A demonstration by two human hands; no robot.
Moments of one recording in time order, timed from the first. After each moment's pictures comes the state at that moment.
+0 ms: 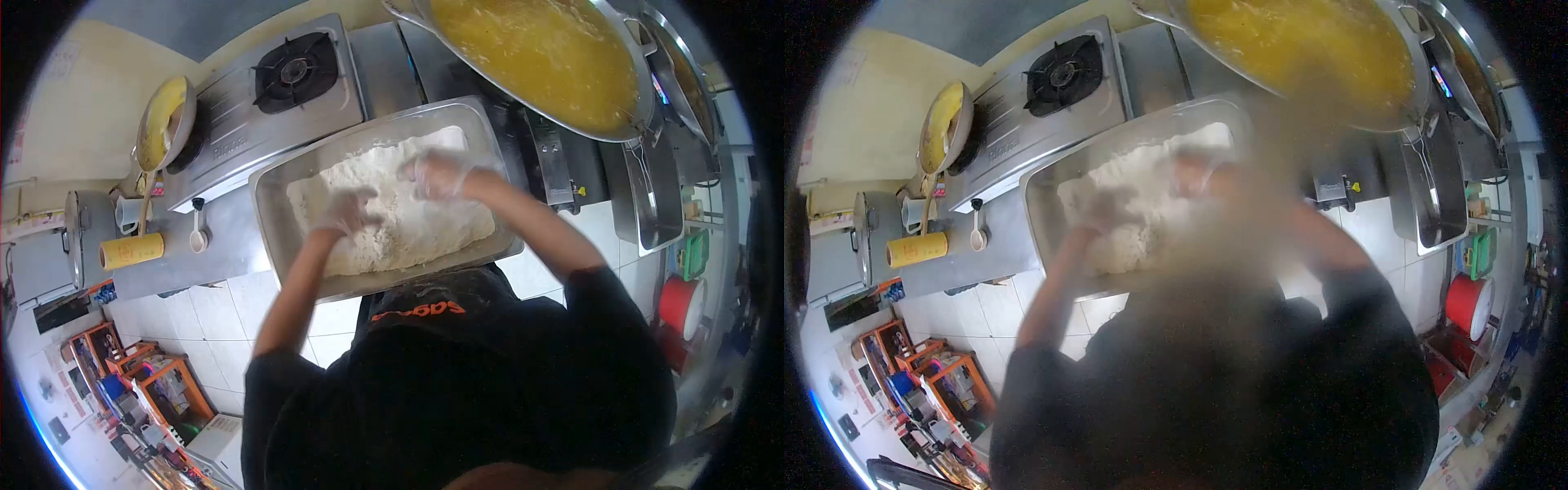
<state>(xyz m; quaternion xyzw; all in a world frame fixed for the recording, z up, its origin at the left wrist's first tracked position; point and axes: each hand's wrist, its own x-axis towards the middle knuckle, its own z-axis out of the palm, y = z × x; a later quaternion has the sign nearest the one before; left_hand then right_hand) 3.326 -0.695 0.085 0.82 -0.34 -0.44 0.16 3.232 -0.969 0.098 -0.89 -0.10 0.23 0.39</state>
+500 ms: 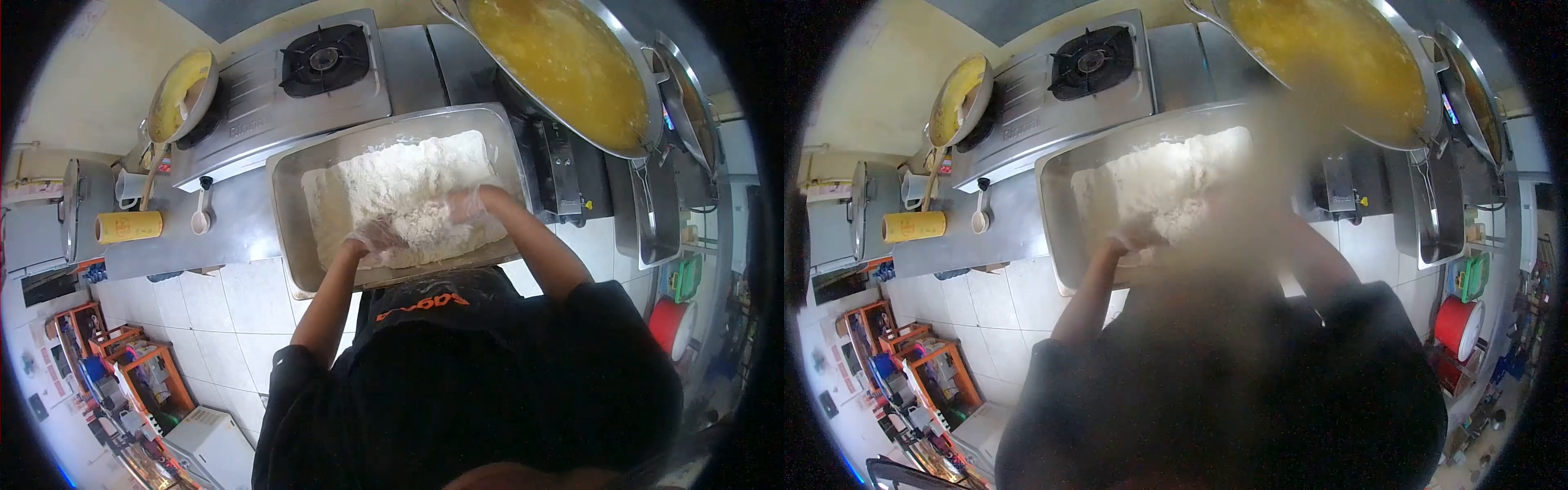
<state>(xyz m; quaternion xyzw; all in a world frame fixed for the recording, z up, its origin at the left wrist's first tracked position) 3.266 -0.651 0.004 0.72 -0.39 -0.48 0.32 3.221 -0.931 0.106 -0.79 0.01 0.56 0.27</state>
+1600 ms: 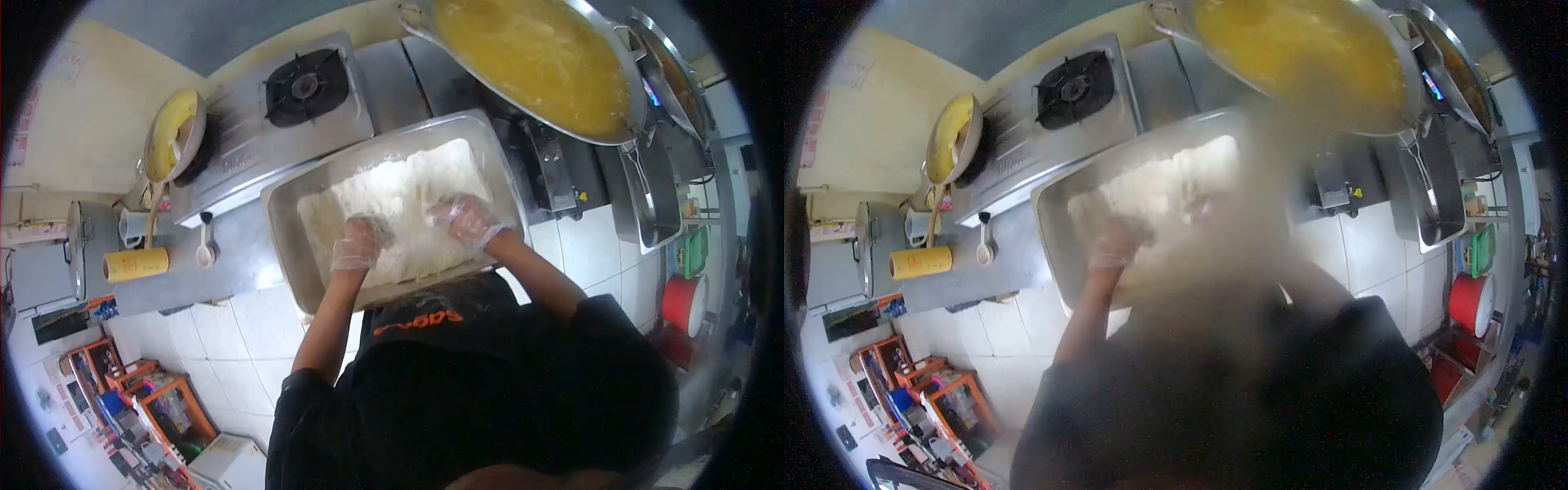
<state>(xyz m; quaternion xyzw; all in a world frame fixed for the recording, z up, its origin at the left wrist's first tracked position) 3.269 -0.658 0.050 0.93 -0.36 0.04 0.07 3.151 -0.937 0.075 -0.94 -0.04 0.01 0.34</state>
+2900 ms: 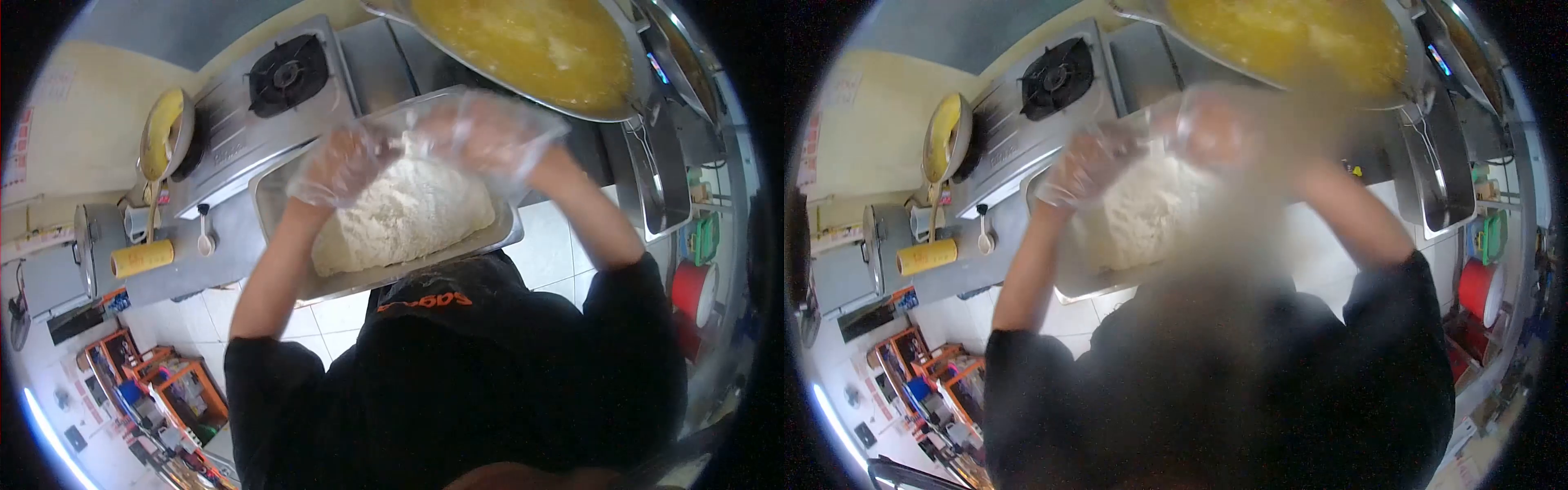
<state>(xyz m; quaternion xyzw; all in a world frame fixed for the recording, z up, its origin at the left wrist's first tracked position) 3.333 -0.774 0.242 0.81 -0.56 -0.07 0.16 3.197 -1.017 0.276 -0.95 -0.16 -0.01 0.26</state>
